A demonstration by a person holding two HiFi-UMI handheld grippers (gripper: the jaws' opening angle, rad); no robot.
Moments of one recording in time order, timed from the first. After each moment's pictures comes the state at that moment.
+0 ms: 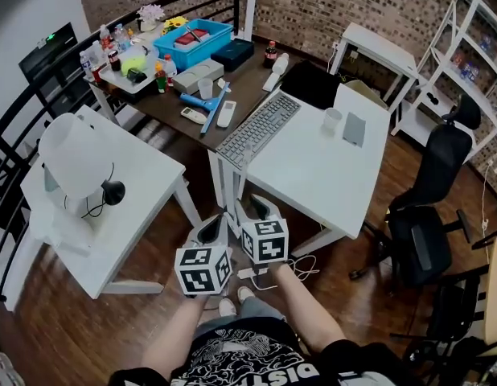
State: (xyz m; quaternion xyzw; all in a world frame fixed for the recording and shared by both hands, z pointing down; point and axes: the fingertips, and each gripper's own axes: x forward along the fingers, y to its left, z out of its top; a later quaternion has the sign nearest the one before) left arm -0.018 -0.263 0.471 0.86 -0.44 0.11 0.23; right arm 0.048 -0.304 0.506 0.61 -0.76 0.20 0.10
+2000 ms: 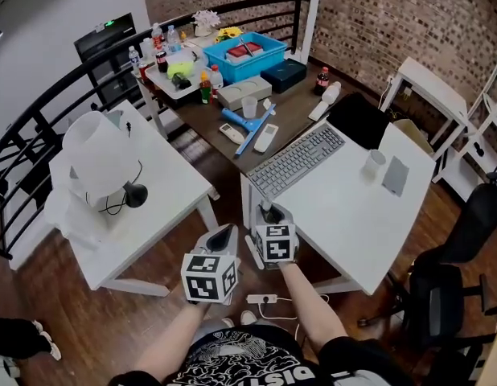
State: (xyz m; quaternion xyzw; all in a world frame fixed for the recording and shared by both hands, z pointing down) left arm -0.016 -0.327 0.476 0.82 -0.51 0.11 0.21; right arm 0.067 -0.417 0.571 0.56 -0.80 0.15 0.16
